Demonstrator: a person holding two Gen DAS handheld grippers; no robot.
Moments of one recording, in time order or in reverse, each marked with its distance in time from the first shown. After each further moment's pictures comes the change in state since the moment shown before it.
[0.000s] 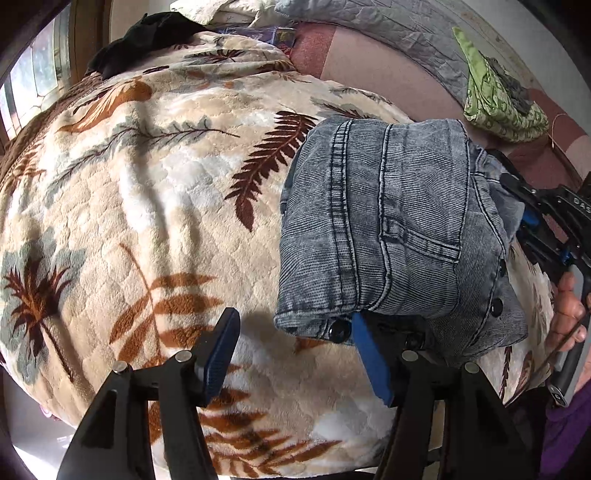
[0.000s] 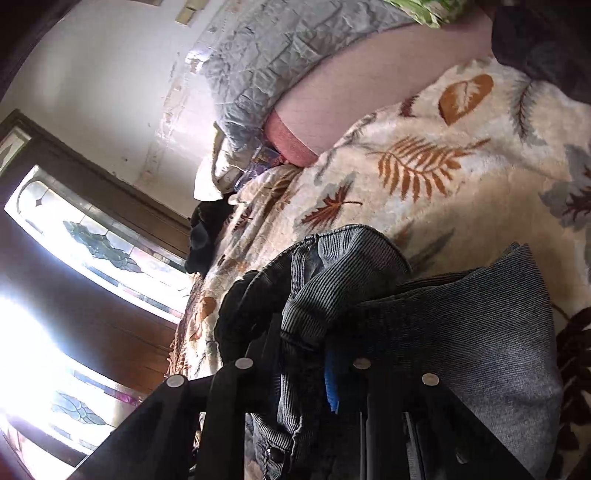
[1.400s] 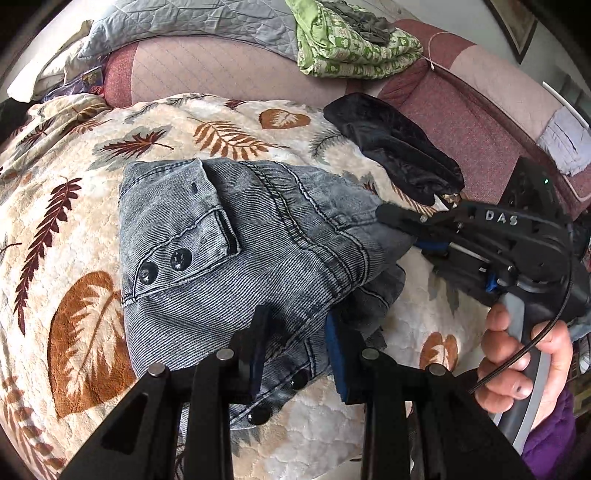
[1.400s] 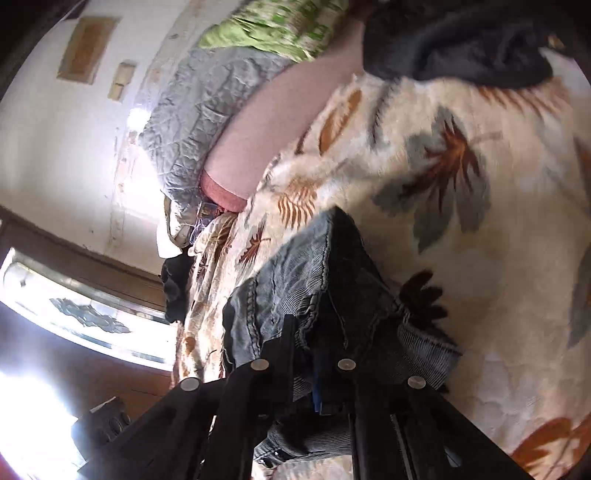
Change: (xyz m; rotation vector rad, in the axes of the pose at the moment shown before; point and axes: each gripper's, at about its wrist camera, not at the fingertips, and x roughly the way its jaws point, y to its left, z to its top) left arm 0.005 -0.209 0.008 0.342 0.046 -0.294; right arm -0.111 -0.077 -0.006 0.234 -0.104 -0.130
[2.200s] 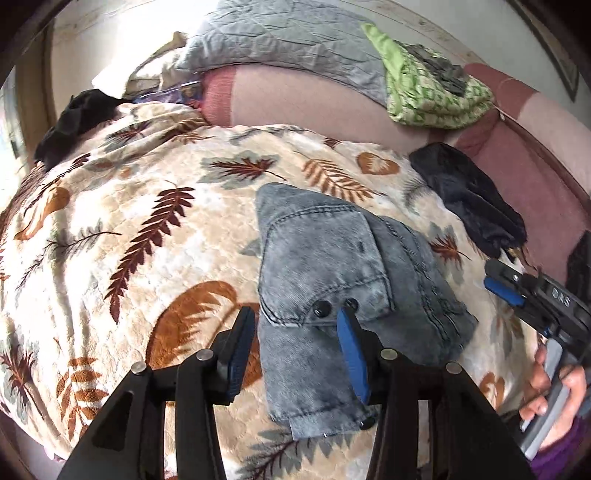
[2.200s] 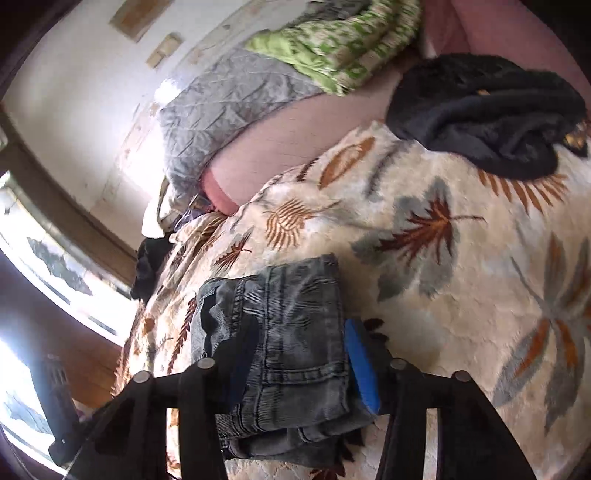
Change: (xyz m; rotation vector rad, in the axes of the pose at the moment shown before) left arm -0.043 0.061 0.001 -0.180 -0.139 0.298; right arm -0.014 0.012 0.000 -0.290 -0.061 -0.125
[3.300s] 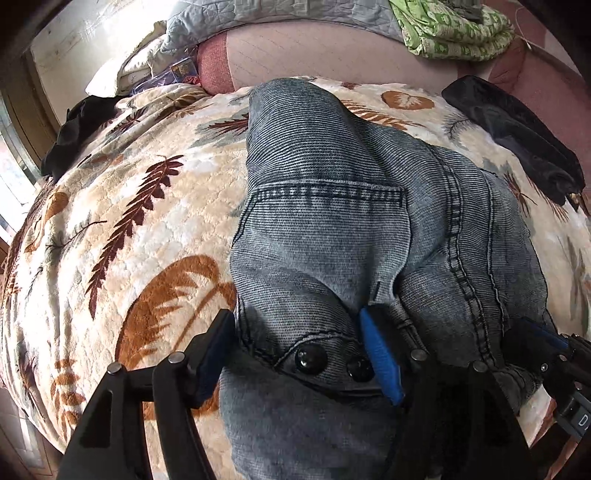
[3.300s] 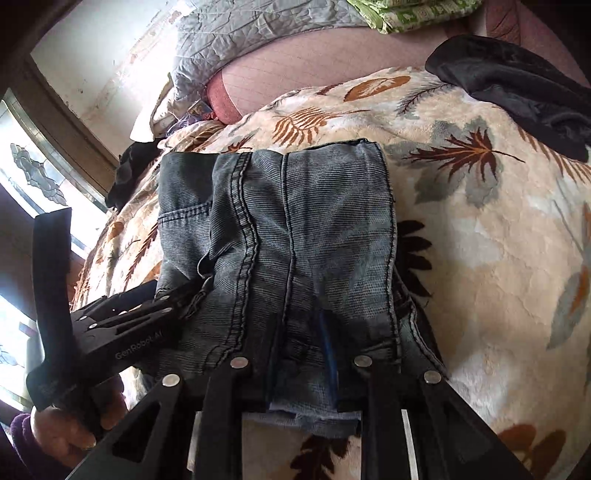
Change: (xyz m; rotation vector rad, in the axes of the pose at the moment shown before) left arm 0.065 -0.036 -0.030 0.128 0.096 0.195; right arm 0.038 0.018 -0.076 -0.152 0.229 -0.091
